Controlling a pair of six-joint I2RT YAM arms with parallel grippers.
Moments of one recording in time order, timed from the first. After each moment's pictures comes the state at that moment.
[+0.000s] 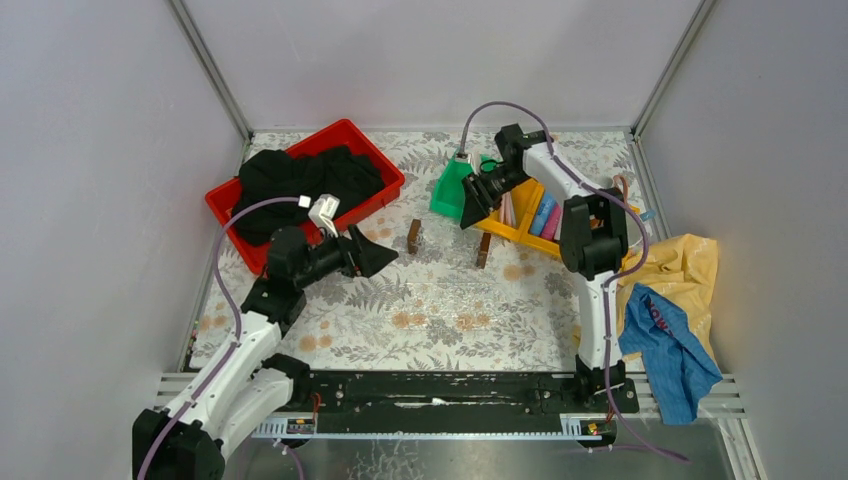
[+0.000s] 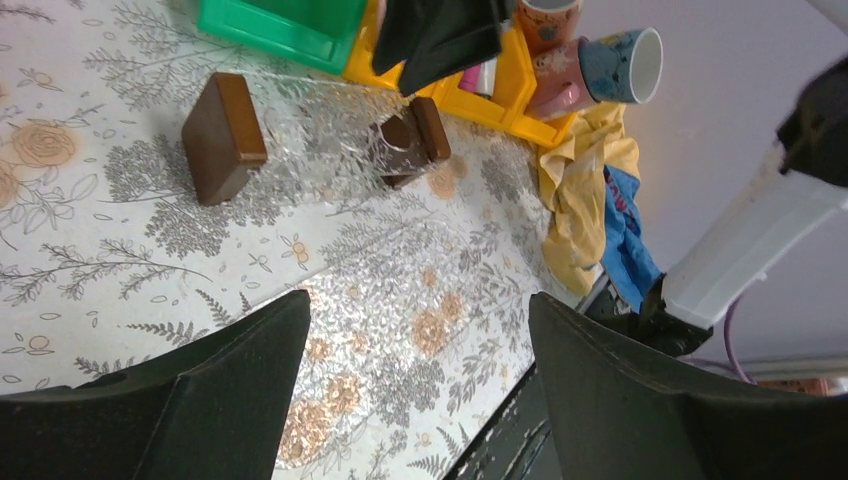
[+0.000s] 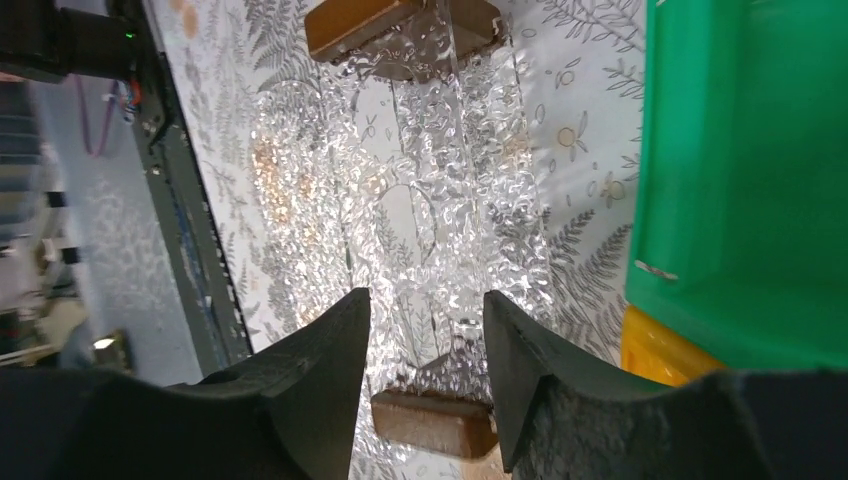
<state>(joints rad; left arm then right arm) -0.30 0.80 0.51 0.04 0.57 -0.60 0.30 2.28 1.94 -1.14 -0.92 -0.55</state>
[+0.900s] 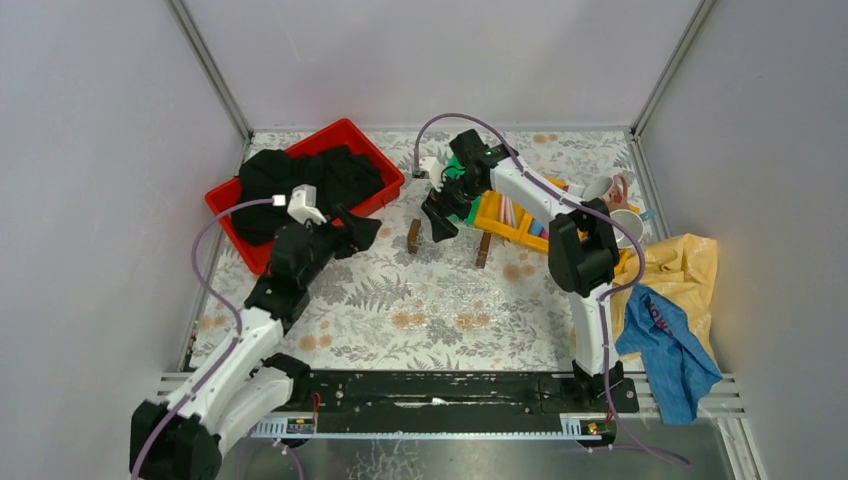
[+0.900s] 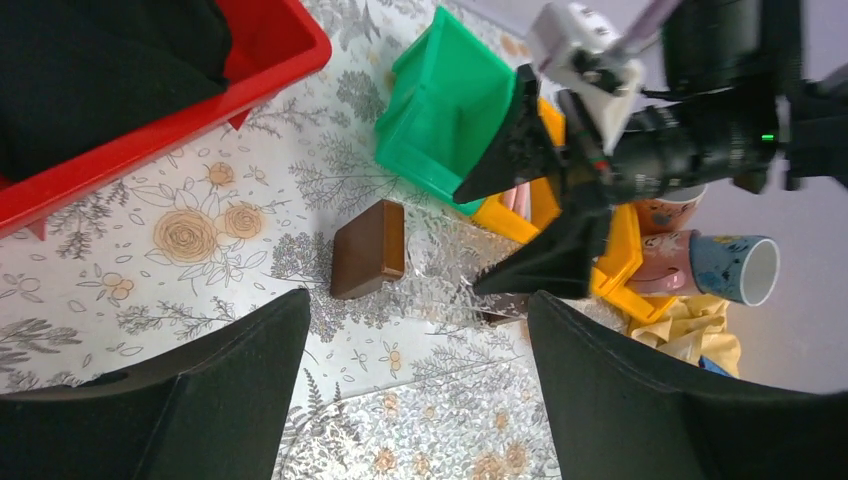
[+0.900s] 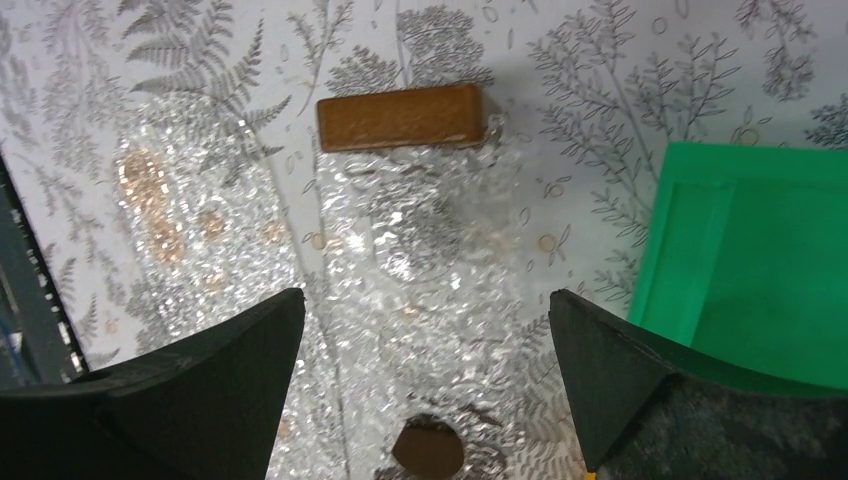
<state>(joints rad) -0.35 0.91 0.54 0.14 0.09 -0.68 0.51 2.12 1.82 -0.89 -0.62 -0.56</state>
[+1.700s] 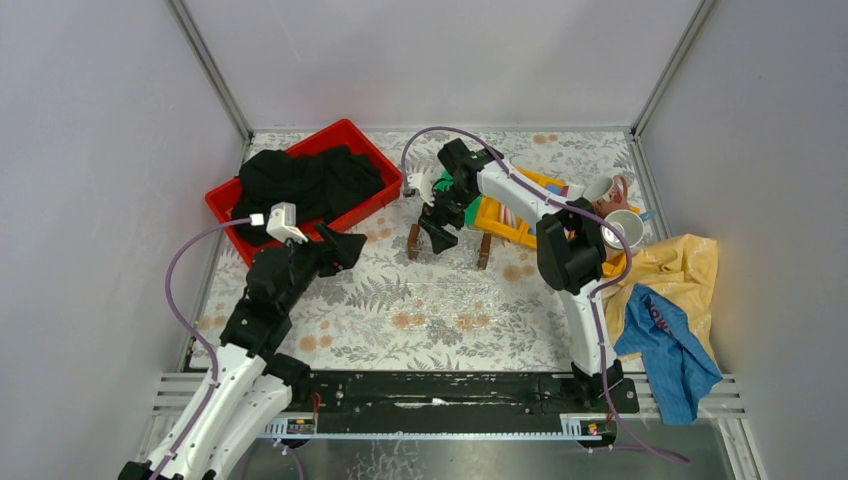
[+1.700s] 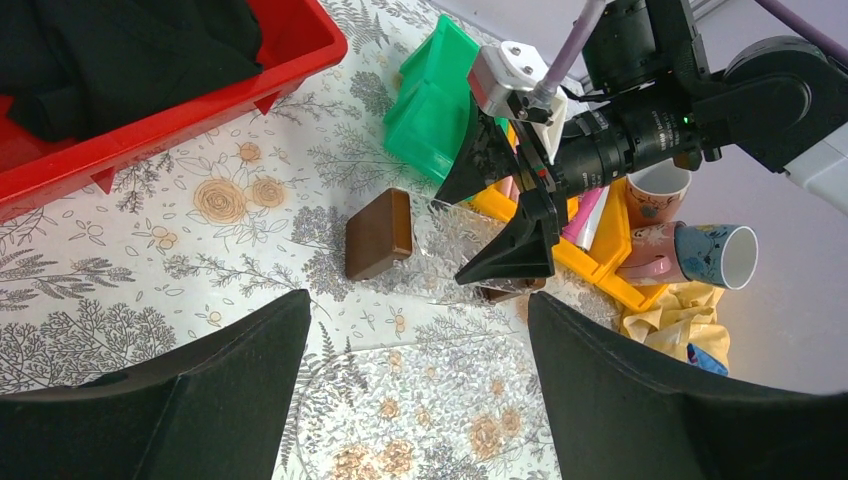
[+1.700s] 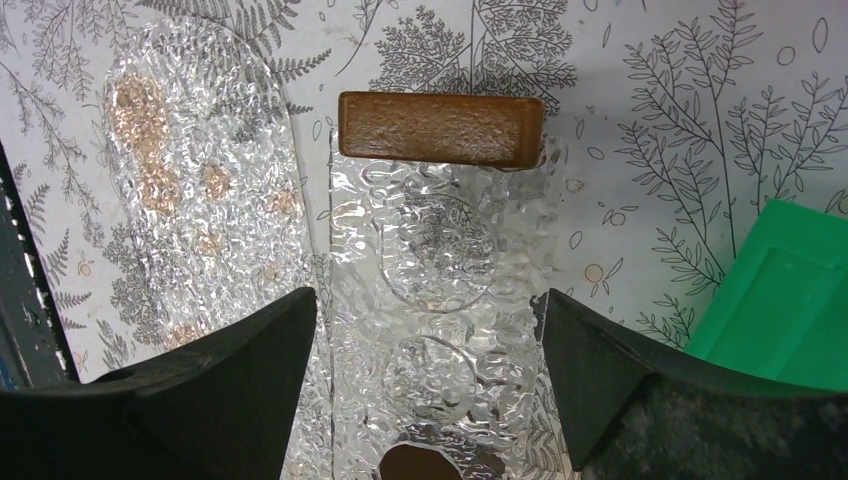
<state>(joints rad) -0.35 0.56 0.53 -0.15 0.04 -0.66 0.57 2.21 1.91 -1.01 -0.60 -0.74</state>
